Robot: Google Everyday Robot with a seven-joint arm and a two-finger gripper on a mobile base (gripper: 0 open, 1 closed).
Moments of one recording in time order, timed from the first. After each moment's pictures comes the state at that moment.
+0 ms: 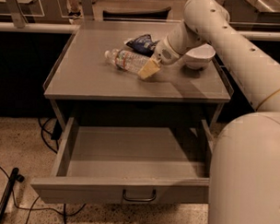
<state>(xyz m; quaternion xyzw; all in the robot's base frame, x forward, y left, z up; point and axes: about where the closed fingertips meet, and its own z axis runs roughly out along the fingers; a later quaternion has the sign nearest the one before) 0.743 -0.032 0.830 -0.51 0.79 0.17 0.28</state>
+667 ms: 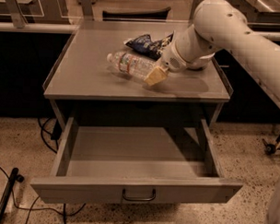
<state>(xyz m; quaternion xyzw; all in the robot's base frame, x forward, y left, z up) 0.693 -0.042 0.847 -0.53 0.77 0.13 0.31</state>
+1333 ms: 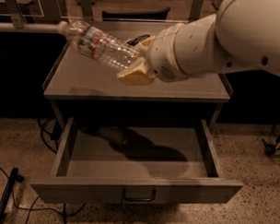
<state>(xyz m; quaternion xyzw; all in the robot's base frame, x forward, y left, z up) 0.527 0.017 0.980 -0.56 0.67 0.09 0.48</state>
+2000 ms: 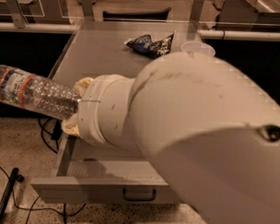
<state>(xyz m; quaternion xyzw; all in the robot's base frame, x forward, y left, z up) 0.399 0.106 0.970 -0.62 0.61 0.02 0.49</state>
